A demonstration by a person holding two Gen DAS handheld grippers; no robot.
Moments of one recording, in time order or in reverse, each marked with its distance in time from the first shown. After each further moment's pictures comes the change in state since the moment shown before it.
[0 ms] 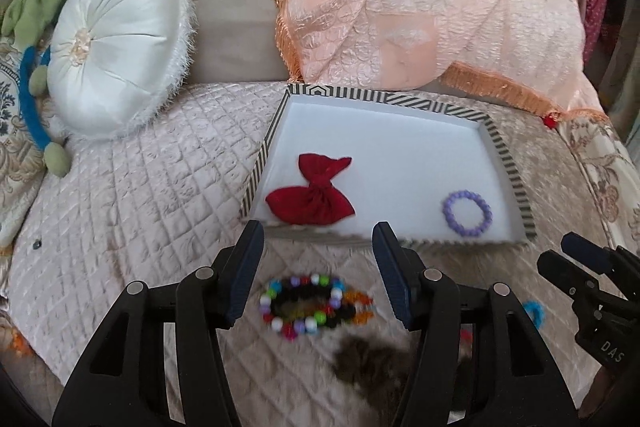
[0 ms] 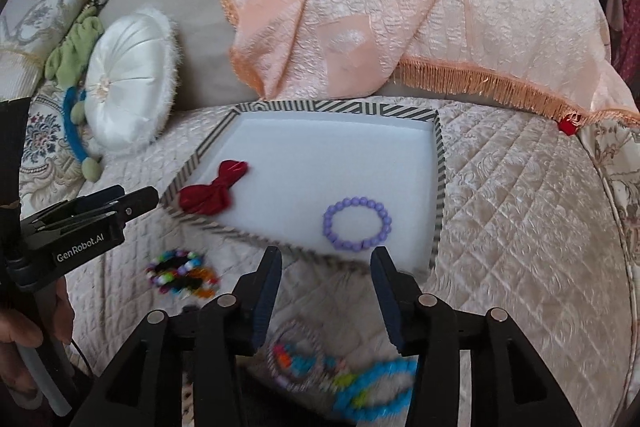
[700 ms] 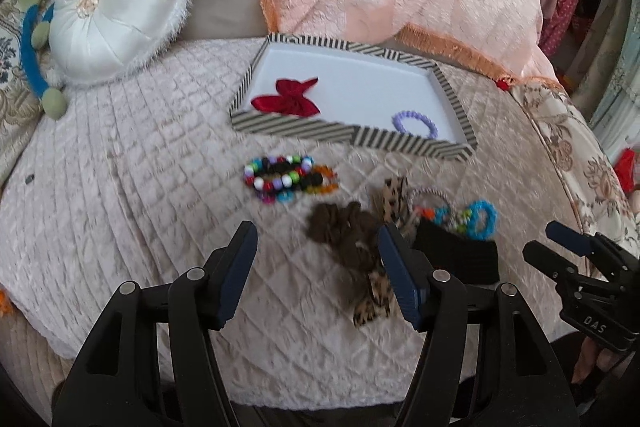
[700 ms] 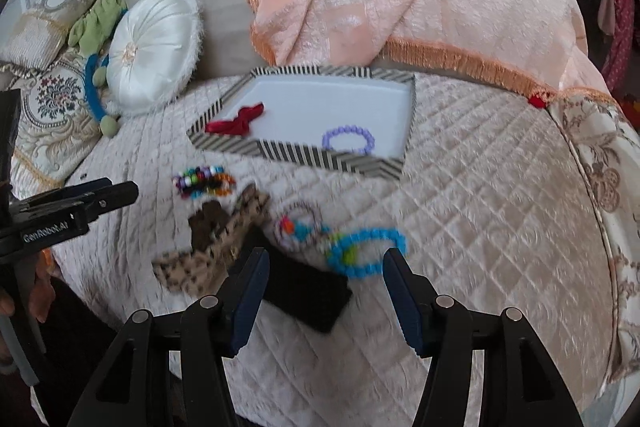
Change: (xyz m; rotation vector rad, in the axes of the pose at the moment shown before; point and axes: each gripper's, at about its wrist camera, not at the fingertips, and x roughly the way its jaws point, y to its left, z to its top) left arm -0.062 0.001 -0.090 -0.012 0.078 -0.123; right arm -0.064 -0.004 -0.094 -0.032 0.046 -0.033
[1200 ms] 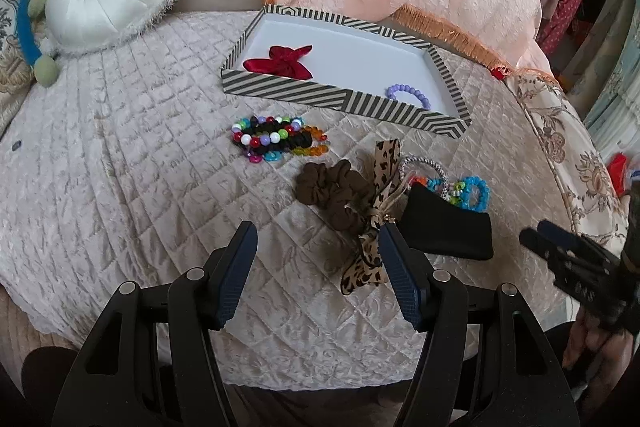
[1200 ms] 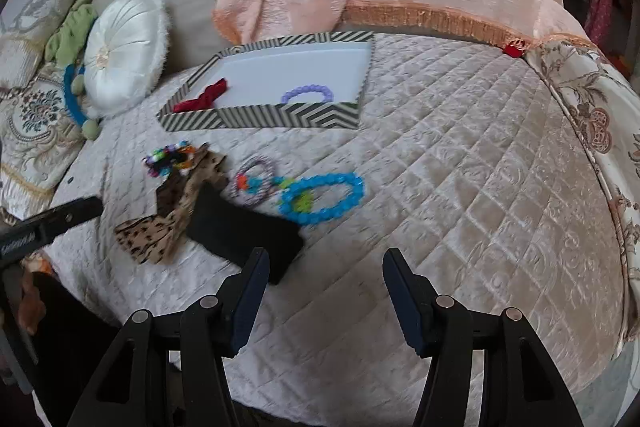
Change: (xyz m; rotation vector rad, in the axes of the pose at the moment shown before) left arm 0.008 -0.001 -0.022 -0.040 0.053 -0.044; right arm 0.012 -0.042 -0.023 0.108 0.045 -0.027
